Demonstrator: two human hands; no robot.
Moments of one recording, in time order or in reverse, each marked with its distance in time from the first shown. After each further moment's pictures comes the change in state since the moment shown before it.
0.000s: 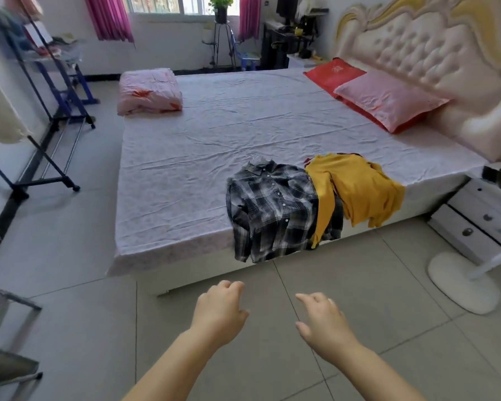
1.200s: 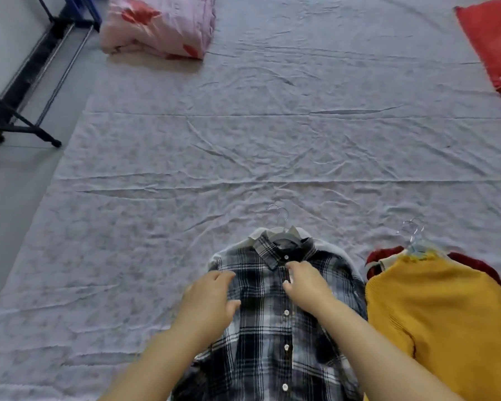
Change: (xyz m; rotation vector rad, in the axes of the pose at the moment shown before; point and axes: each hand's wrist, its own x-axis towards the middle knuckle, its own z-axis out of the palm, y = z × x) left_hand 0.699 -0.025 -0.192 -0.249 -0.082 -0.330; right_hand 0.829 0.021 -0.197 -0.125 -0.393 -0.128
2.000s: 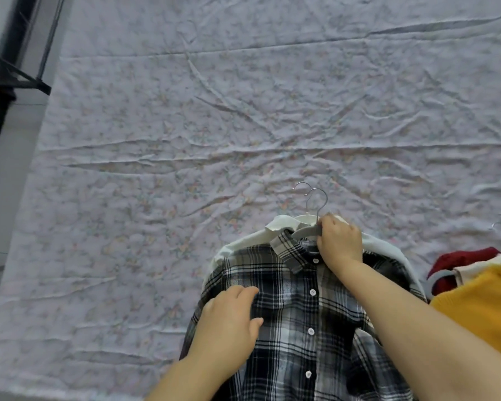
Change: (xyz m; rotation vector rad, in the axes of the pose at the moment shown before) left_hand 0.103 -0.002 0.065 -0.010 -0.066 -0.088; right_hand 0.196 0.055 0.026 -0.177 0.327 -0.128
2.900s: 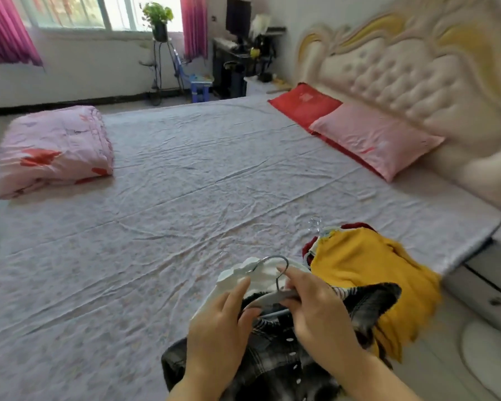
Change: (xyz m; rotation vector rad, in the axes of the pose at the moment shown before) left_hand -0.234 -0.042 -0.100 -0.089 0.657 0.995; right_hand -0.406 -0.215 -0.191 0.238 0.888 0.046
